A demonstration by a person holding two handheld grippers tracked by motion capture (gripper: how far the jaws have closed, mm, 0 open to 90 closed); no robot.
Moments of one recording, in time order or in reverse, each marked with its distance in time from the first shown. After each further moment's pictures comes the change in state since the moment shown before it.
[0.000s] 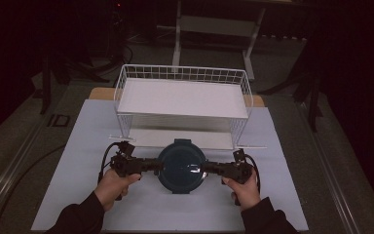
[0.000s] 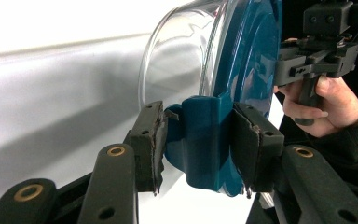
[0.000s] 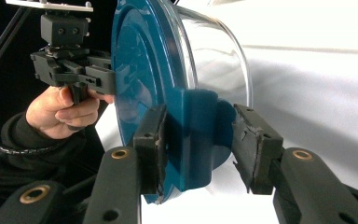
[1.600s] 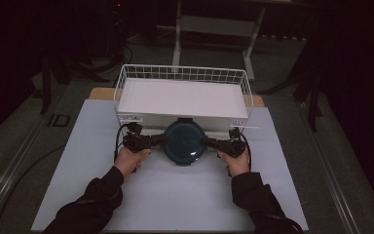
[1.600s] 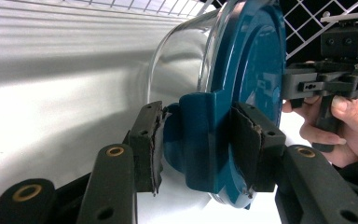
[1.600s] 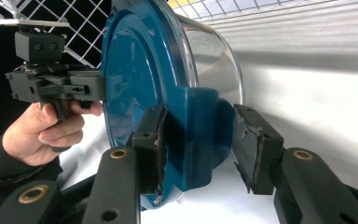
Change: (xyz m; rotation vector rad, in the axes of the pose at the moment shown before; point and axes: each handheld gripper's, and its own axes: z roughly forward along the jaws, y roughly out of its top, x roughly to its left) left arm 0.067 0.045 0.048 -0.140 0.060 0.025; right arm -0.067 0.055 0.033 -0.077 -0.108 -0.047
